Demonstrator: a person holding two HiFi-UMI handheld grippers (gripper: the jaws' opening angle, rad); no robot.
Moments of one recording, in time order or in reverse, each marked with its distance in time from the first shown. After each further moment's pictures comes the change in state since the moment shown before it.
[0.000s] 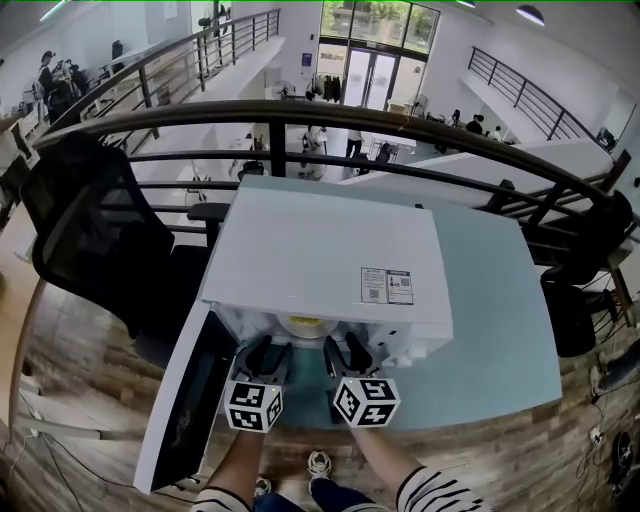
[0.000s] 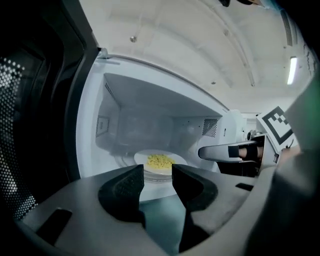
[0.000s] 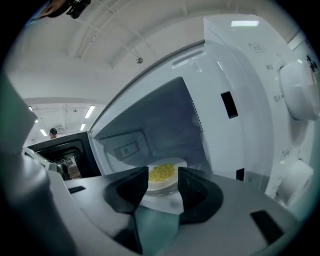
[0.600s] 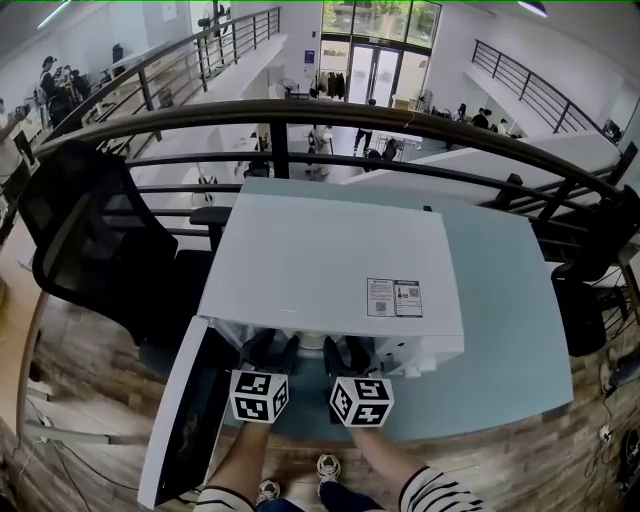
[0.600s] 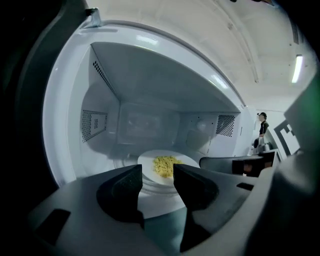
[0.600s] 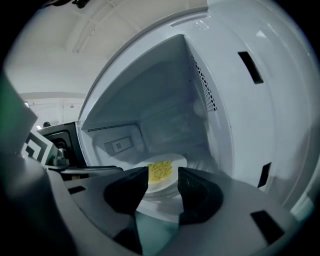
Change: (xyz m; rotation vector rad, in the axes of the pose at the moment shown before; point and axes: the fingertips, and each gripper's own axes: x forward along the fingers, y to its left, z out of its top) left arm 0.041 0.020 0.009 0.002 0.060 0.017; right arm 0.037 -0.008 -0.011 -0.018 0.033 -0.034
